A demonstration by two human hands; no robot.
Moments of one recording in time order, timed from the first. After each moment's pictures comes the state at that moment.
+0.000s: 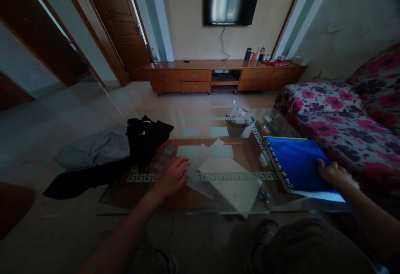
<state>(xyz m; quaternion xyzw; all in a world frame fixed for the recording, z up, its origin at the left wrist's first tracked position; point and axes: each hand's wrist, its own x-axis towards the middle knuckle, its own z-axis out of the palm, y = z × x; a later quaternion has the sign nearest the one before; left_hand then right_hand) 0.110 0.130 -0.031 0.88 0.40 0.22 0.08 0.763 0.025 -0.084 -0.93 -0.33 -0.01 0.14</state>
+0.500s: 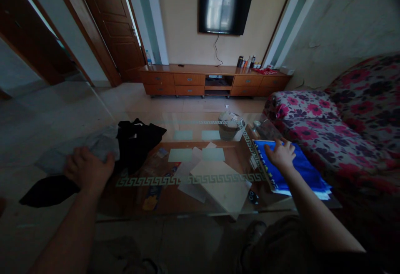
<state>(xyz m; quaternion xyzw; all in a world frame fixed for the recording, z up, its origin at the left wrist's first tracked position) -0.051 0.182 0.001 0.54 0.76 0.30 -0.18 0.593 0.099 -0.006 -0.88 -0.43 -0.06 0.19</state>
